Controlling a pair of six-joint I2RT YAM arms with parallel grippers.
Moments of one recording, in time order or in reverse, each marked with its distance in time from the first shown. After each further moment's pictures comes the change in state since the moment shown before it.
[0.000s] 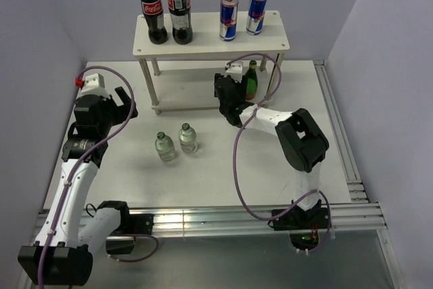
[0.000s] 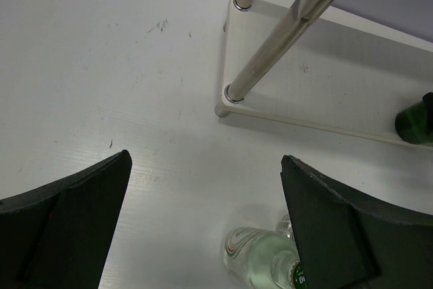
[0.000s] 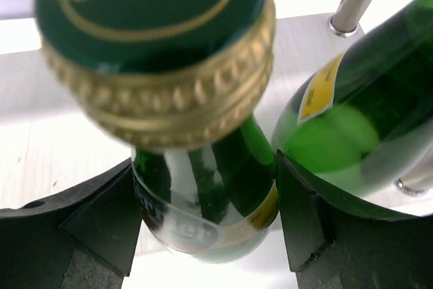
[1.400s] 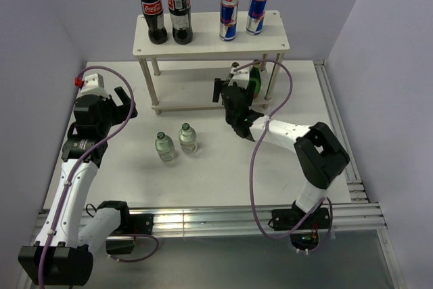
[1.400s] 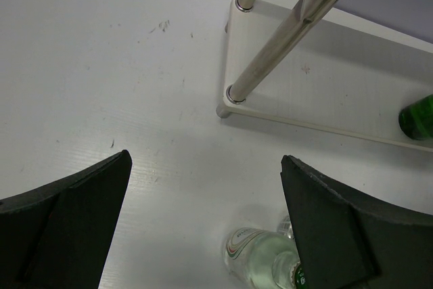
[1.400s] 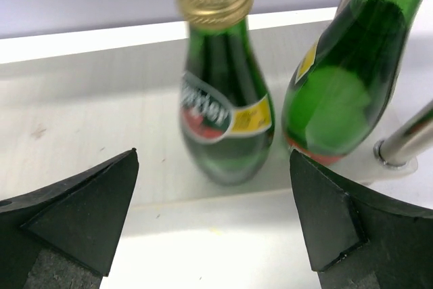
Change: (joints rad) left arm 0.005 0.000 0.000 0.000 0.001 0.000; right arm 0.036 -0.200 -0.181 0.064 -0.042 0.023
